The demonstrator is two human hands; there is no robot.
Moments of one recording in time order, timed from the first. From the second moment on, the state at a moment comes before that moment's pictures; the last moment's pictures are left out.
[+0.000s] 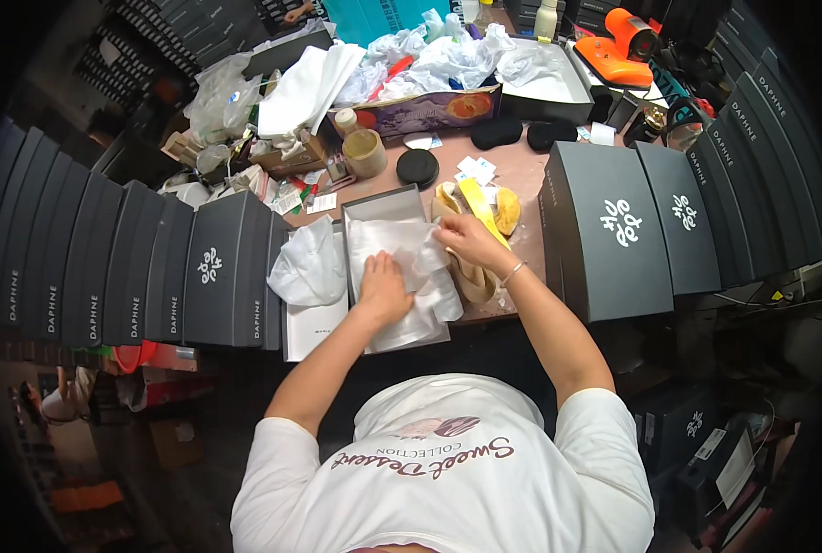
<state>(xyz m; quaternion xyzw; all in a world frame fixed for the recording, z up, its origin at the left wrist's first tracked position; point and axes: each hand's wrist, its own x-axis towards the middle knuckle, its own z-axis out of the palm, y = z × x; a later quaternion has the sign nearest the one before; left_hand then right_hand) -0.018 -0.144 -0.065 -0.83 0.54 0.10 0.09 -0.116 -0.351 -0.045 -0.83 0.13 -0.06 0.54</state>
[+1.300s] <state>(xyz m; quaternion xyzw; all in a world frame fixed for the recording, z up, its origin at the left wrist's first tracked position) 0.158 -0.045 -0.089 -0.73 0.08 0.13 -0.66 -0.217 -0.235 0.006 -0.08 0.11 -0.10 0.99</state>
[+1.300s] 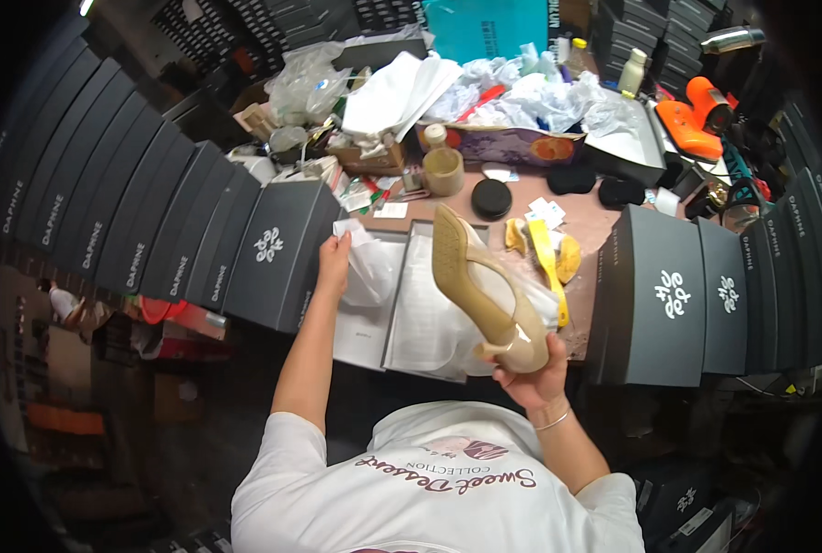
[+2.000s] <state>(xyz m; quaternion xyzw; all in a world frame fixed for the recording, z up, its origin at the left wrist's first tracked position) 0.101 -0.058 0.034 -0.28 0.04 0.52 -0.81 -0.226 -0.262 0.055 -0.46 -0.04 -0.03 0.89</state>
